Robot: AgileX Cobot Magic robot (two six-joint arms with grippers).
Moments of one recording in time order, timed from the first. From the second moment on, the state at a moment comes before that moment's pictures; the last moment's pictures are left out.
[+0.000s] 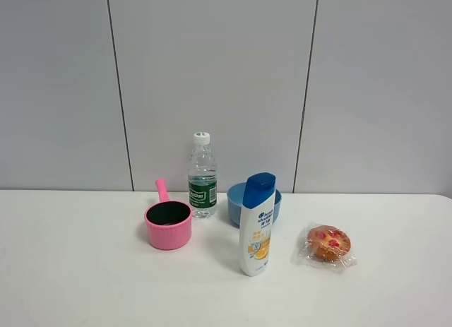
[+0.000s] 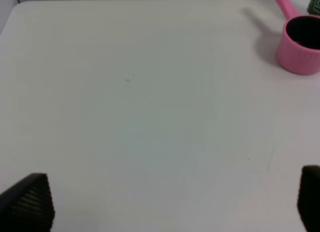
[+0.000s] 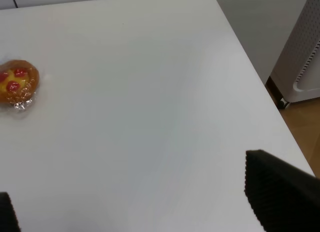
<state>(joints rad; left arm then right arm) 0.01 -0.01 -0.51 -0.02 1.05 0.00 0.02 0.00 -0.50 -0.06 1.07 0.04</state>
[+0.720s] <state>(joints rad) 0.01 -0.01 -0.51 -0.02 1.05 0.00 0.02 0.00 -0.50 -0.06 1.07 0.04</state>
